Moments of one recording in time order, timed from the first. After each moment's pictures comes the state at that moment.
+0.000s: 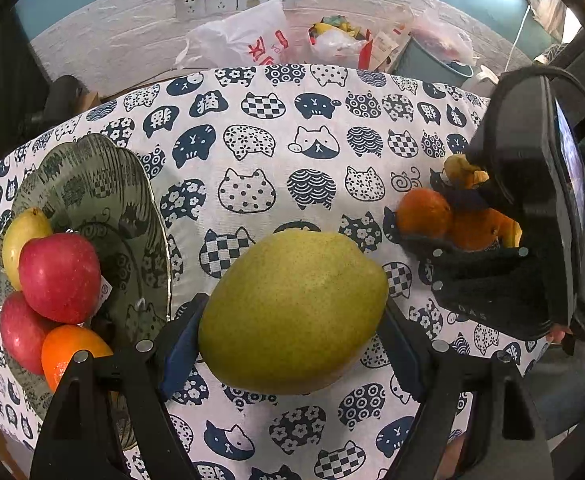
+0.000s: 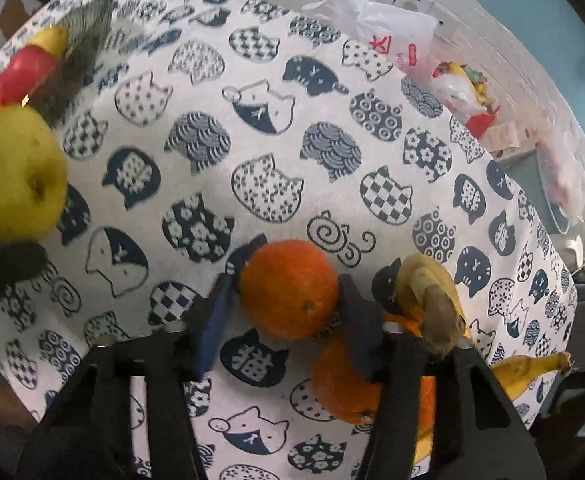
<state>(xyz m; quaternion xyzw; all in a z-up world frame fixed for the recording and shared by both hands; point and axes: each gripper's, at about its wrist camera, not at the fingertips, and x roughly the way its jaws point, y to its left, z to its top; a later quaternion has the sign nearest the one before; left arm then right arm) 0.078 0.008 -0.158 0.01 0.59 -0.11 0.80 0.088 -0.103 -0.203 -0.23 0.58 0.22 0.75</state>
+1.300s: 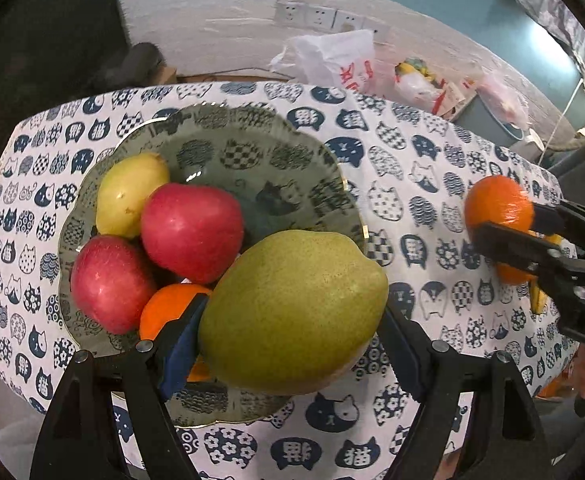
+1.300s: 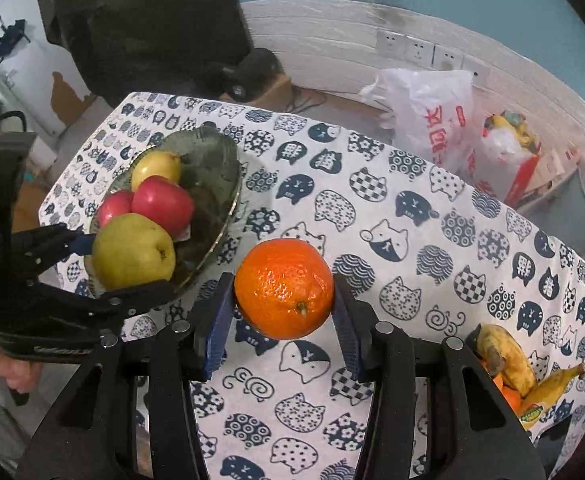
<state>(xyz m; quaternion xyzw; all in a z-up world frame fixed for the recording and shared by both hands) 0.058 0.110 -0.145 -0.06 0.57 -0.01 0.82 0.079 -0.044 -0.111 -0.07 0.51 0.32 0.79</state>
